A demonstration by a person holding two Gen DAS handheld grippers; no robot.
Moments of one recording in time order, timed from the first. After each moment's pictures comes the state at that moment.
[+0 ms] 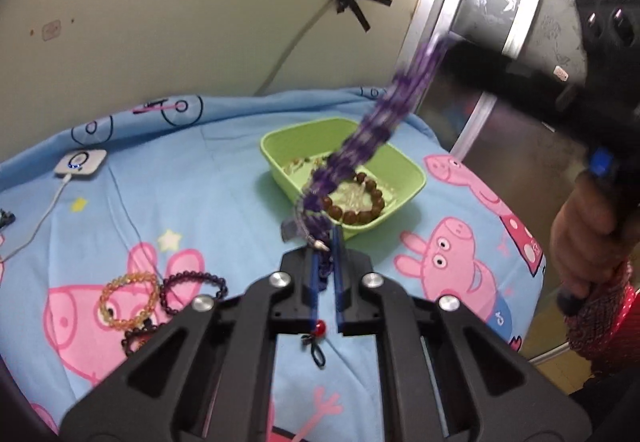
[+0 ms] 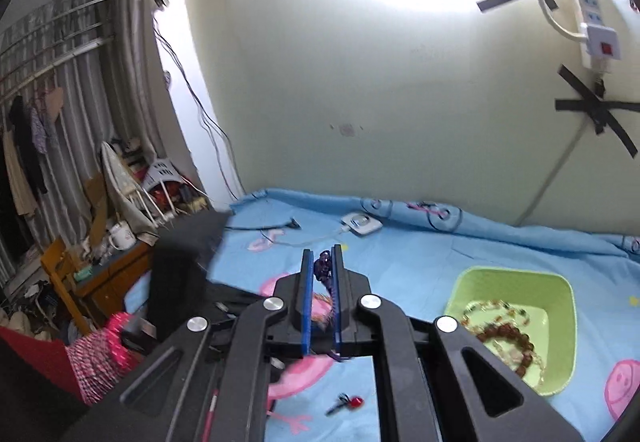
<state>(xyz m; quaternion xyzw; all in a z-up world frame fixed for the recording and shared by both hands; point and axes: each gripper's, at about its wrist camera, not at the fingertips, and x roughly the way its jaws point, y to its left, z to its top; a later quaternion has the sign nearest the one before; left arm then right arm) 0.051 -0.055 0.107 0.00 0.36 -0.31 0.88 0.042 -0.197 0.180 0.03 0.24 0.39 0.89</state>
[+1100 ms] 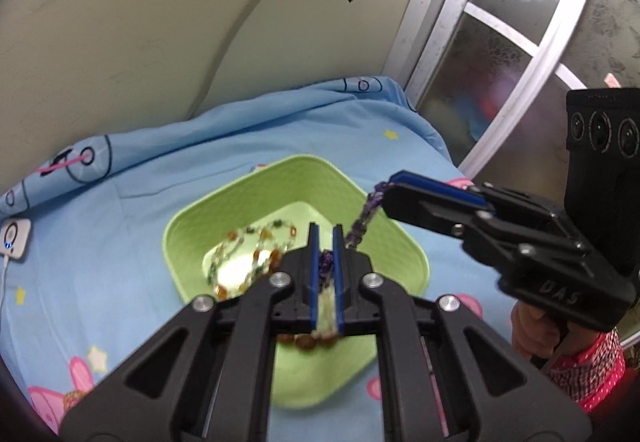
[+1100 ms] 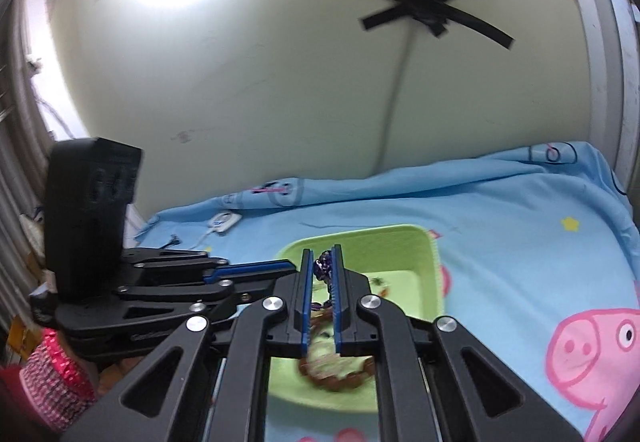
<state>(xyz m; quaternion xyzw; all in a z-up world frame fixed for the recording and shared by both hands) 0.177 -0.202 0.102 0.03 0.42 -0.31 0.85 0.140 -0.330 0.101 0.13 0.31 0.23 0.91</state>
